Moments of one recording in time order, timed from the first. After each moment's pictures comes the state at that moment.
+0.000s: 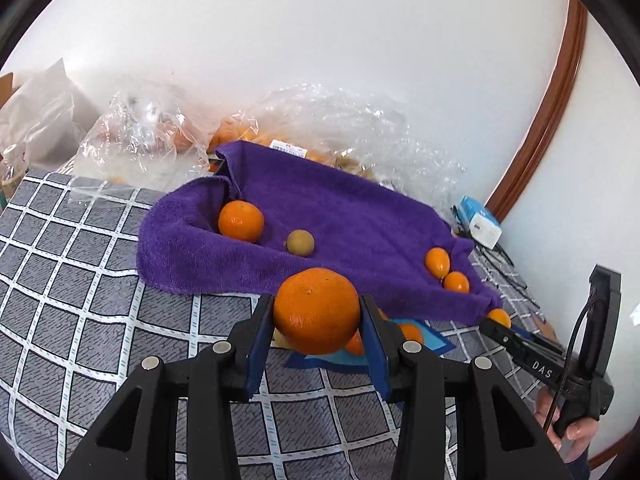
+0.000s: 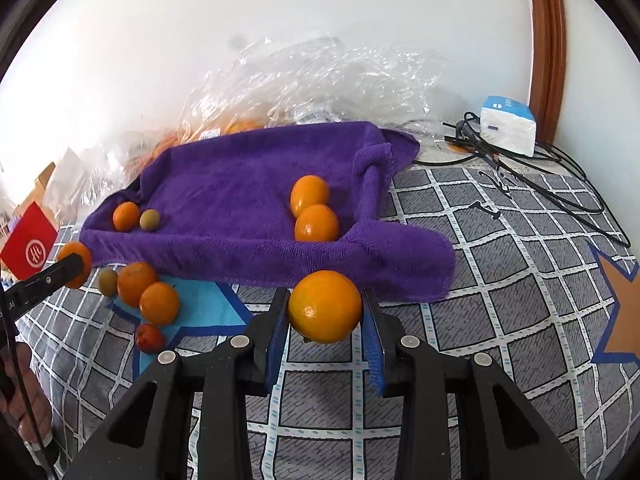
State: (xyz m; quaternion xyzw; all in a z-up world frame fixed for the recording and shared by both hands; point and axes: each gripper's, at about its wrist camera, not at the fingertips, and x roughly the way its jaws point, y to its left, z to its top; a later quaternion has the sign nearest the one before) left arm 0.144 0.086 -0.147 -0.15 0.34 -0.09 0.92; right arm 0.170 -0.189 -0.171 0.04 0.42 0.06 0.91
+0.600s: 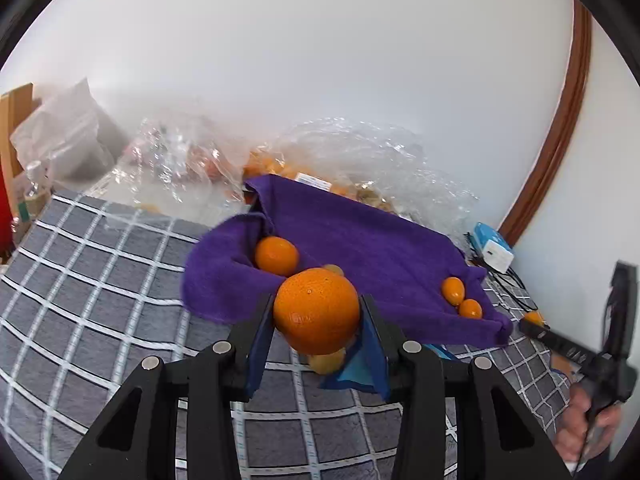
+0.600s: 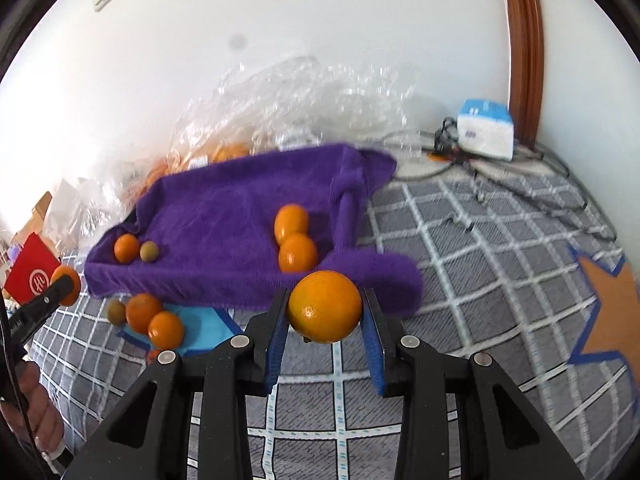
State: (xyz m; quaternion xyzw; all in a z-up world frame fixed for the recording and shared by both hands) left arm 0.137 0.107 -0.128 -0.15 0.31 -0.05 0.94; right arm 0.174 -0.206 -0.131 0.07 0.41 0.04 0.91
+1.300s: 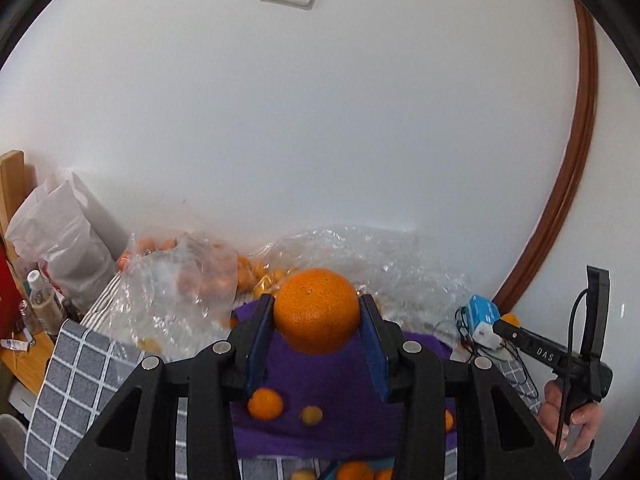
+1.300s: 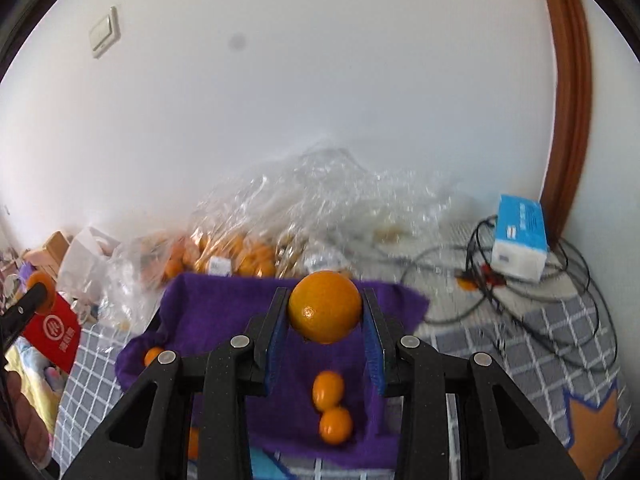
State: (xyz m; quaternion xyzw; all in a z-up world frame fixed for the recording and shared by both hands) left arm 0.213 0.115 -0.007 -0.14 0.25 -0.03 0.96; right arm 0.294 -0.188 -0.046 0.05 0.37 0.06 0.93
